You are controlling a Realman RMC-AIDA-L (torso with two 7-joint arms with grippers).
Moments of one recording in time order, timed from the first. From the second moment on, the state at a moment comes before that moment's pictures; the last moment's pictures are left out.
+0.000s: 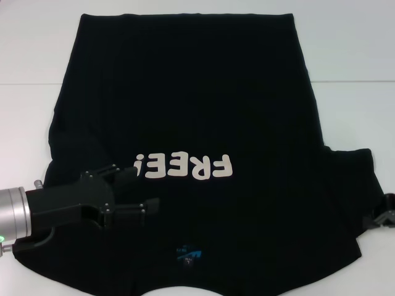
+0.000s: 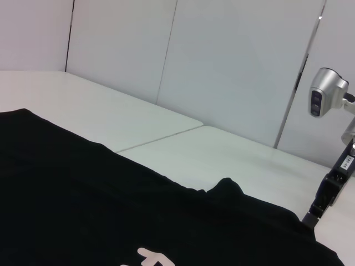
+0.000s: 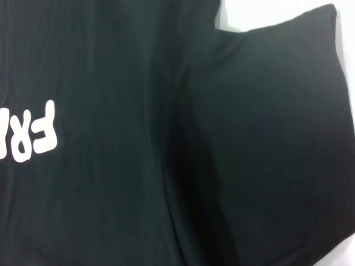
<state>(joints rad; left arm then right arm) -0.45 -2.15 0.53 0.74 2.10 1.59 -1.32 0.66 1.92 -0.68 -0.63 -2.58 -1.45 2.61</state>
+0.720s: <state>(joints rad) -0.45 -2.14 0.52 0.74 2.10 1.59 -1.33 0.59 1.90 -0.52 -0.74 -2.38 -1.53 2.53</state>
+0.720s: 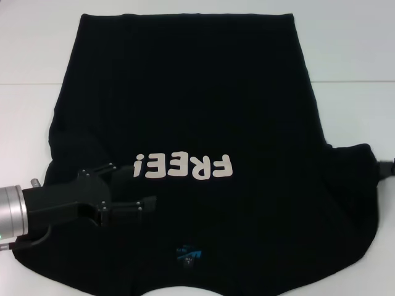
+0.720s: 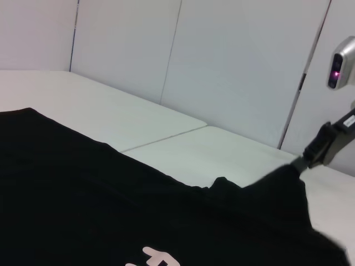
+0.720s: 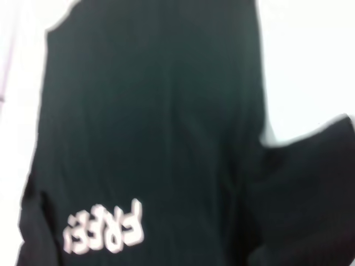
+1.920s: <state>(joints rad) -0.44 -2.14 0.52 0.74 2.10 1.59 -1.33 0.81 2.00 -0.89 -0.64 -2.29 -1.40 2.46</state>
